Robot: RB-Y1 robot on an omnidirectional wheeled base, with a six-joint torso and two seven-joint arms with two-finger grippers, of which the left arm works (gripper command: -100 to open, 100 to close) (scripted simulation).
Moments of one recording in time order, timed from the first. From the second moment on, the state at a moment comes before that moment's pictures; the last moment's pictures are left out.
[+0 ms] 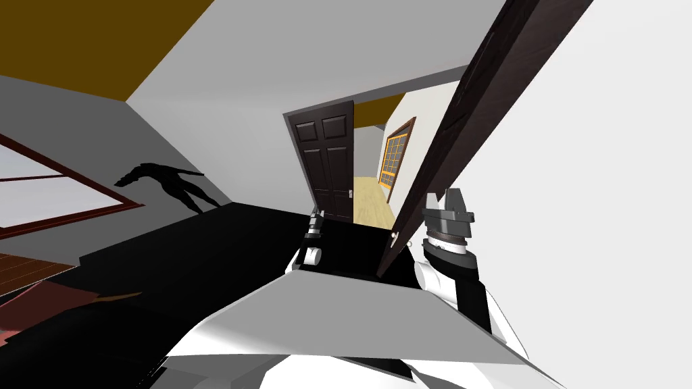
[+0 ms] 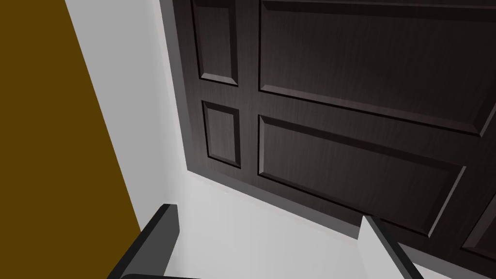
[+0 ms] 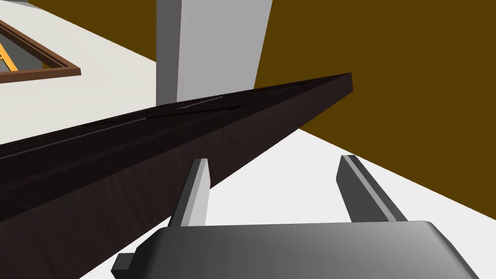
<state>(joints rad) 0.25 0.09 -0.07 -1.73 0.16 -0.54 -0.02</state>
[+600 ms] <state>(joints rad) 0.19 0.10 -0.09 -1.58 0.18 -0.58 -0.04</state>
